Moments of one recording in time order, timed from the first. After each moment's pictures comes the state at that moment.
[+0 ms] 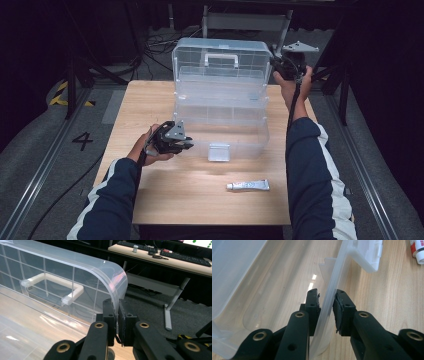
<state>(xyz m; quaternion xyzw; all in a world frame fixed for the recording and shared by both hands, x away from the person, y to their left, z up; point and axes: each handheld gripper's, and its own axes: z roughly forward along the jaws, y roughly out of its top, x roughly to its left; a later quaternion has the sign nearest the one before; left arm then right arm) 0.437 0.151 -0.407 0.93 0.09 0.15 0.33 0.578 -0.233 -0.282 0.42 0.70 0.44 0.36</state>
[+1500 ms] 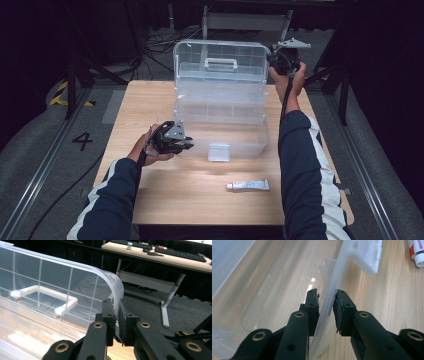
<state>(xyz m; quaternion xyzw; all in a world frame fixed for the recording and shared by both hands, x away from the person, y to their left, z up) 0.437 0.152 -0.408 0.92 0.10 0.14 0.34 0.610 -0.227 -0.293 0.45 0.69 0.44 0.37</state>
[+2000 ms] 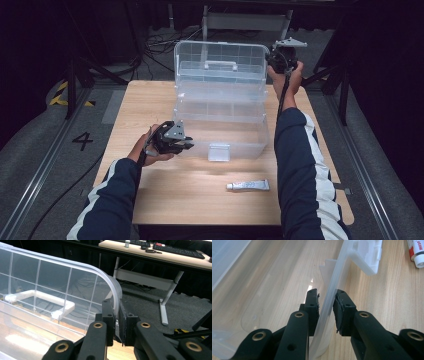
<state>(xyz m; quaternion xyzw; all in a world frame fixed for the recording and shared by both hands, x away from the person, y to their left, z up) 0.437 0.152 -0.408 0.92 0.10 0.14 0.34 0.623 -0.224 -0.299 0.46 0.68 0.43 0.37</state>
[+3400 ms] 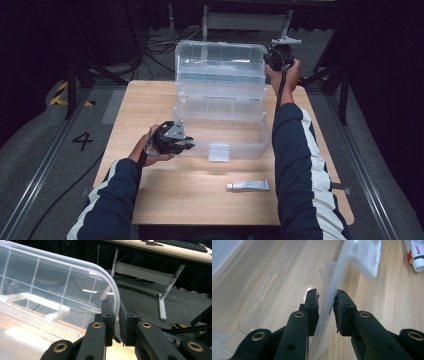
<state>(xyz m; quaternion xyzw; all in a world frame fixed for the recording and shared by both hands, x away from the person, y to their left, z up) 0.438 0.152 -0.410 0.92 0.10 0.14 0.35 0.647 -0.222 -0.307 0.47 0.70 0.41 0.36</state>
